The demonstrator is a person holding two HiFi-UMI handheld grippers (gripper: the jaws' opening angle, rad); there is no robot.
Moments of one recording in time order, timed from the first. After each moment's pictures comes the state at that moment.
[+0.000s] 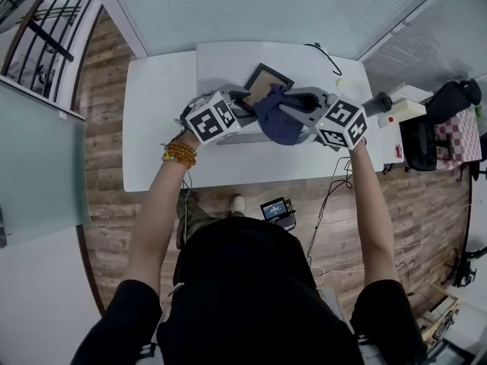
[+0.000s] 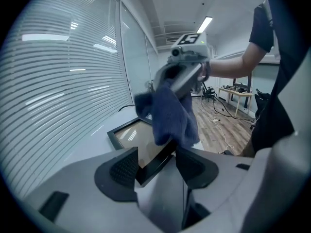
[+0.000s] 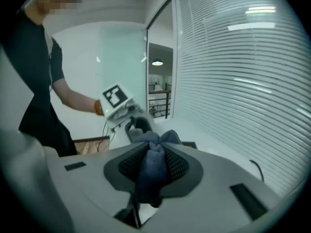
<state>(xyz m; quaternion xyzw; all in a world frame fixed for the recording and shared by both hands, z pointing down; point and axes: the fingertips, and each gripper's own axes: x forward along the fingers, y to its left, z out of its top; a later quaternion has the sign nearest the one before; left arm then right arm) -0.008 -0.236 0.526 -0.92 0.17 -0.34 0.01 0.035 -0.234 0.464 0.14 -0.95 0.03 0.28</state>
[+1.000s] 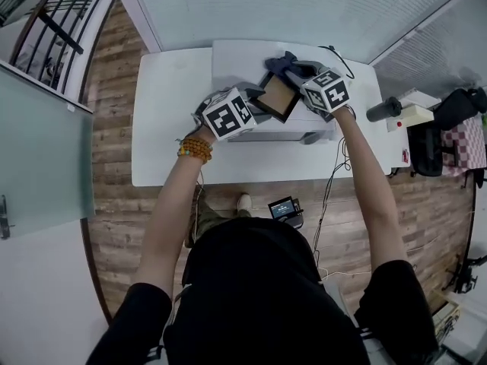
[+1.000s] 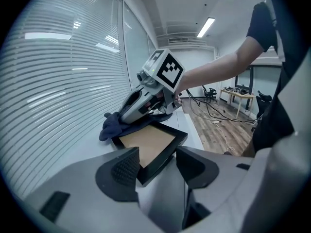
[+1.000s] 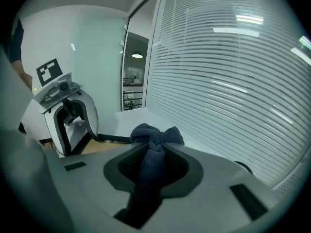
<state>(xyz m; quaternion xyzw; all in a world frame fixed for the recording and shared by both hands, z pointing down) -0.012 -0.239 0.524 -0.92 0.18 -0.34 0.01 0.020 -0.357 0.513 0.29 -0.91 0.03 0.31</state>
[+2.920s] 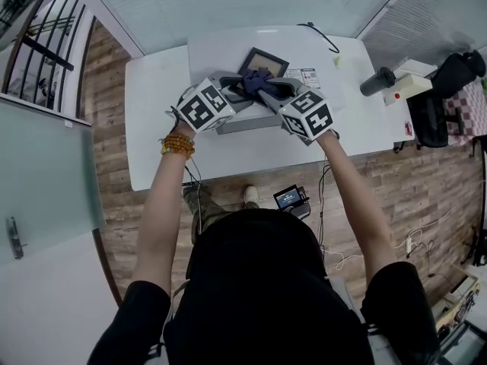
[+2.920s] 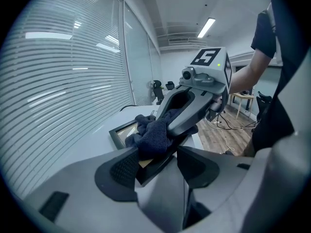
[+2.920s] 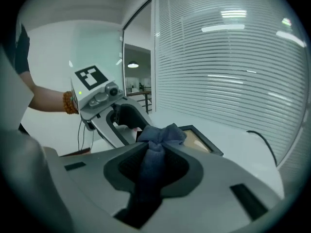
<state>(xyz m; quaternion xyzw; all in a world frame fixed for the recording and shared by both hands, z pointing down) -0.016 -0.240 0.530 -0.92 0.18 -0.34 -0.01 0.004 -0.246 0.513 0.29 -0.92 0.08 0.25</state>
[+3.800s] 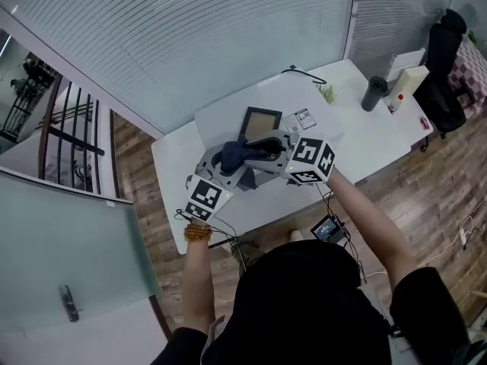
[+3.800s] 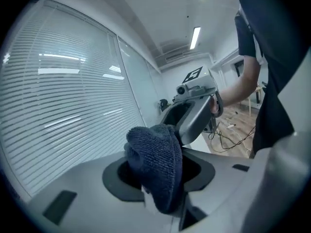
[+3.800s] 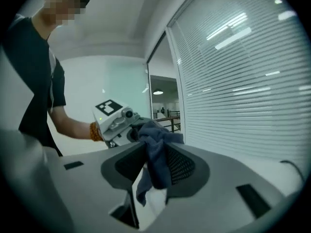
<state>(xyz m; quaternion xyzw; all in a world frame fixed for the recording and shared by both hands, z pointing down) -0.029 -0.202 0.437 -0.93 0.25 -0.23 0.10 -0.035 -0.187 0.414 0.15 -0.99 0.05 0.08</state>
